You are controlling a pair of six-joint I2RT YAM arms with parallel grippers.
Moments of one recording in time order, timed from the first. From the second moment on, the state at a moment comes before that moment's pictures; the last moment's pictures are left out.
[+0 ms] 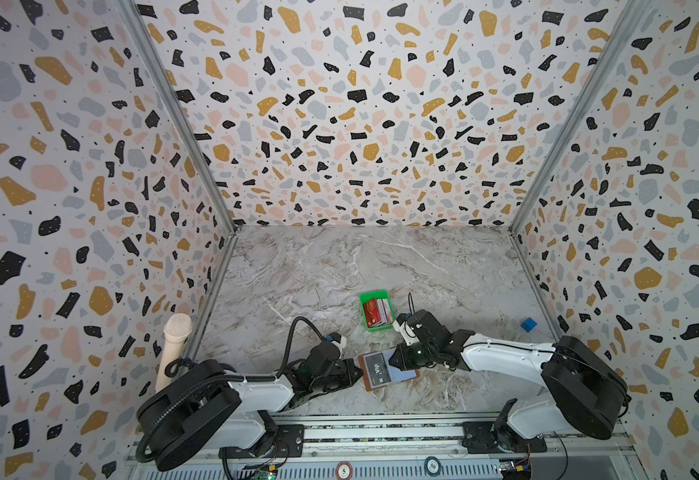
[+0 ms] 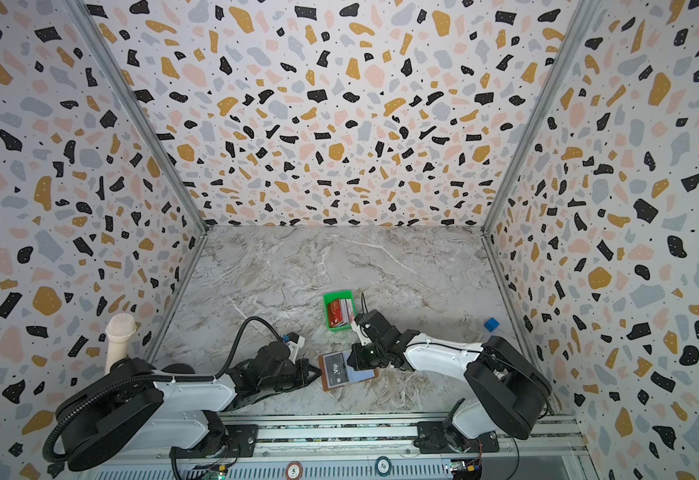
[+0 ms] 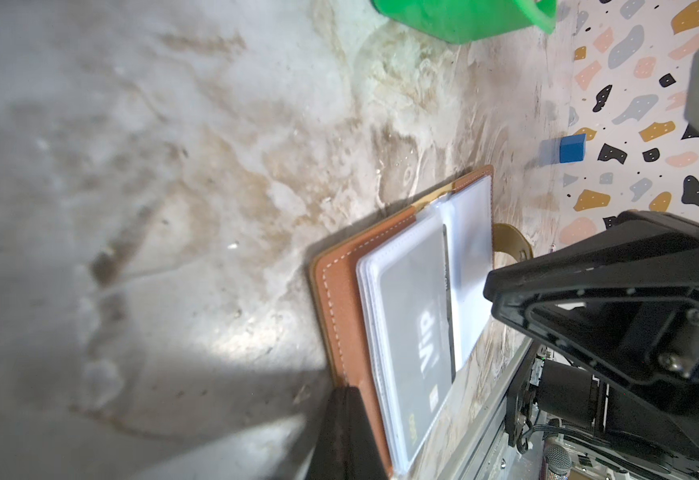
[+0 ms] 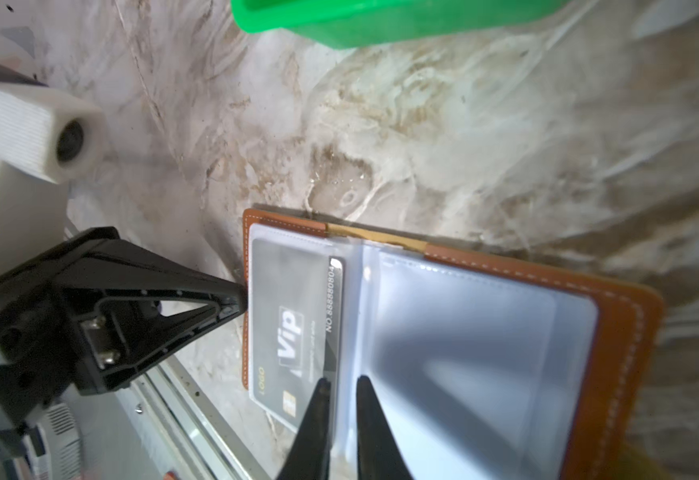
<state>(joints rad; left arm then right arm) -0.84 1.30 0.19 0.38 0.27 -1.04 0.84 1.44 0.64 -0.17 -0.35 0.64</state>
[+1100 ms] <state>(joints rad) -0.84 1.31 0.21 0.38 0.28 -1.02 0.98 1.56 0.78 -0.29 -0.16 0.53</state>
